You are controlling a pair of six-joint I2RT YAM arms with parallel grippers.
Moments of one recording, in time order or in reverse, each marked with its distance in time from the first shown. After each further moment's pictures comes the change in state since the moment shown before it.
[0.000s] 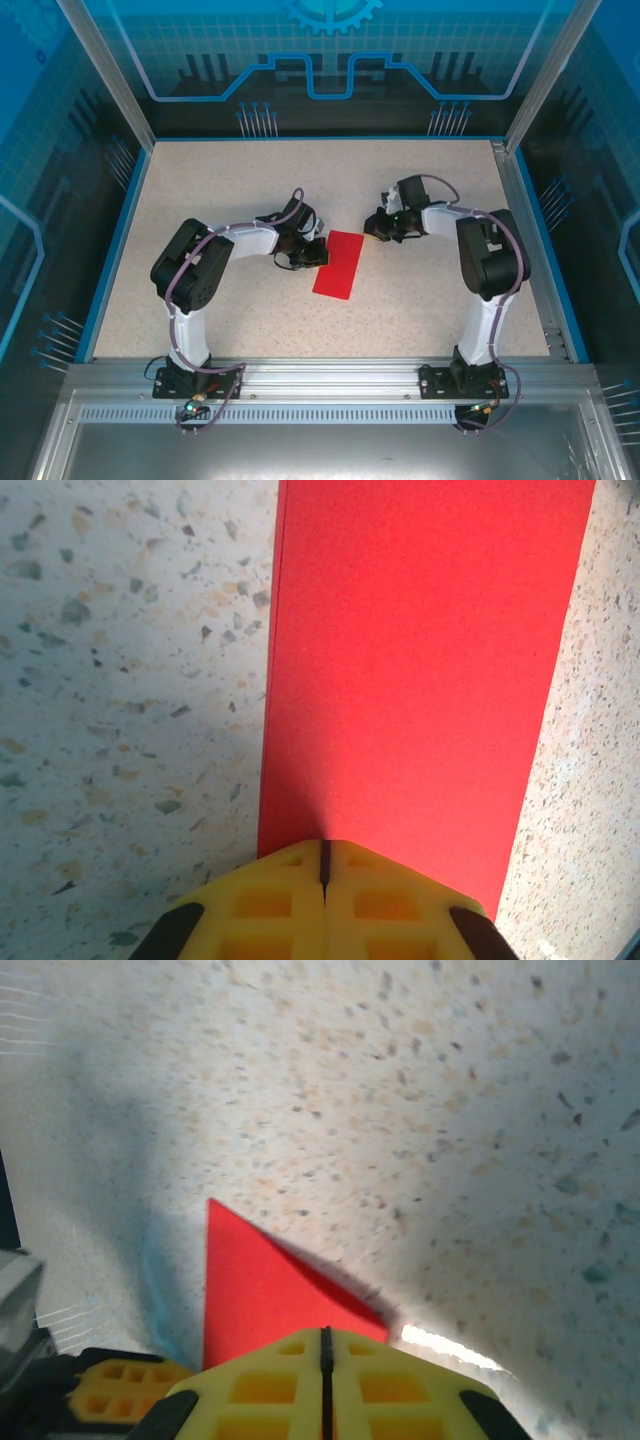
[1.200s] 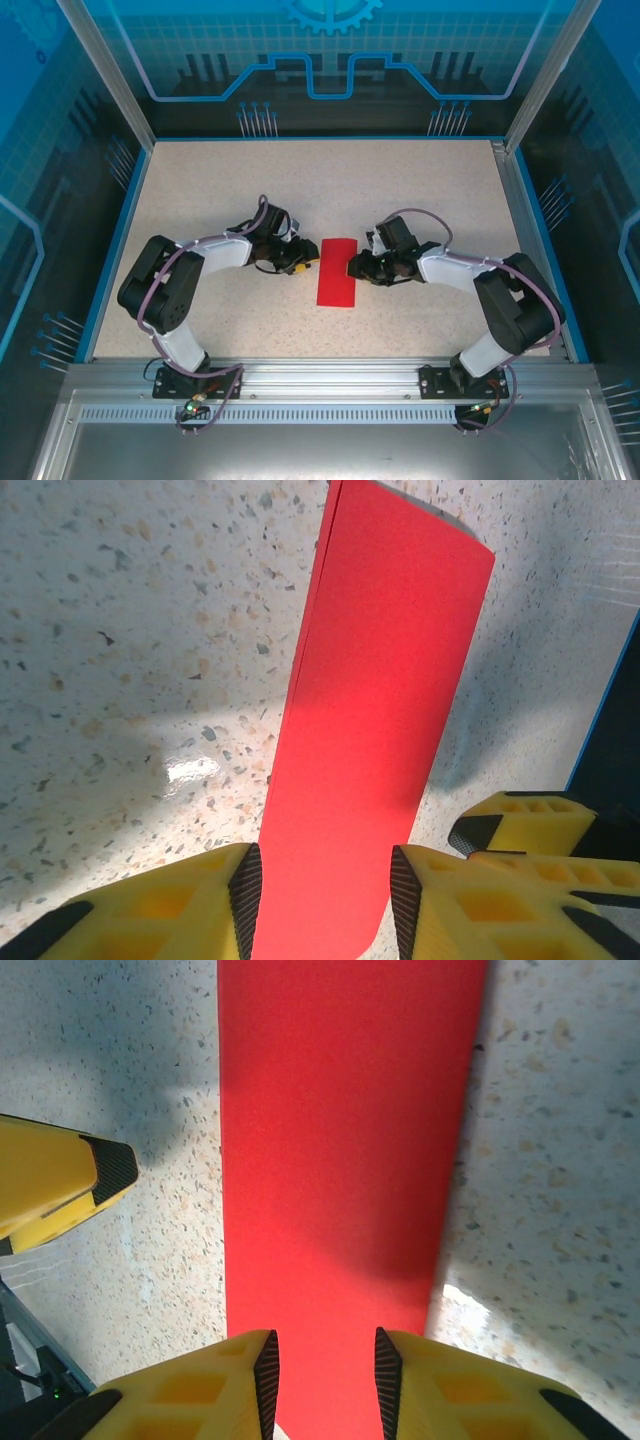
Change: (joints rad) left arm 0.099 -0.214 -0.218 0.131 0.127 -0.272; right arm 0.278 -0.346 -0.386 0.064 0.146 0.189
